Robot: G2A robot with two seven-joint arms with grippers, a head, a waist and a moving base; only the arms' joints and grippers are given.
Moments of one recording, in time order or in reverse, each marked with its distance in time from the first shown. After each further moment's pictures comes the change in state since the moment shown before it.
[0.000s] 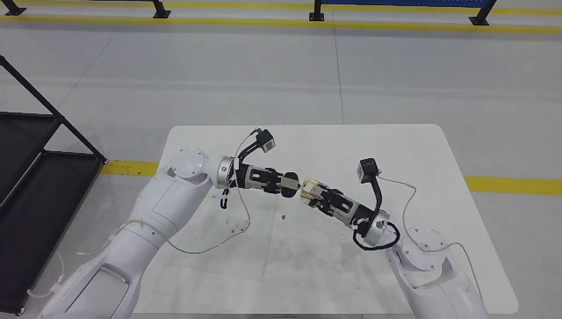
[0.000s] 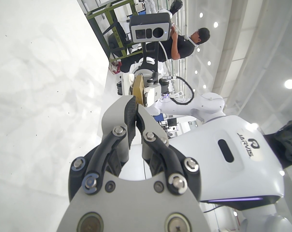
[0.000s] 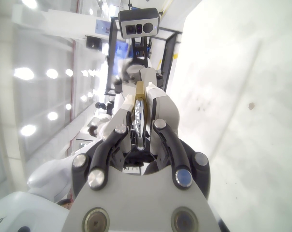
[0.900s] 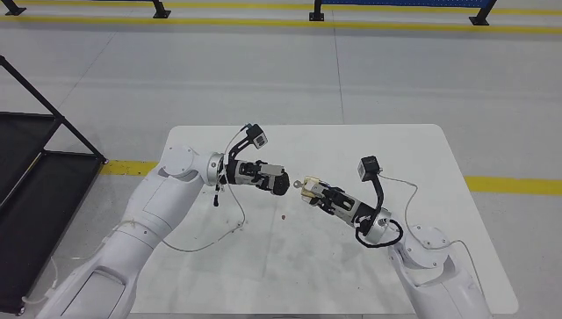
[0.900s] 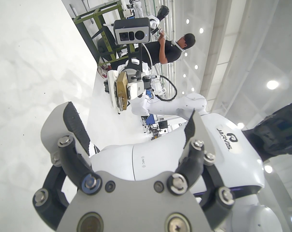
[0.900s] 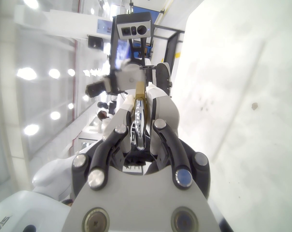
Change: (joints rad) left arm 0.020 0.014 -0.065 -0.009 -0.078 0.042 -0.050; right arm 0.012 0.010 0.002 -0.003 0.028 0.012 0.007
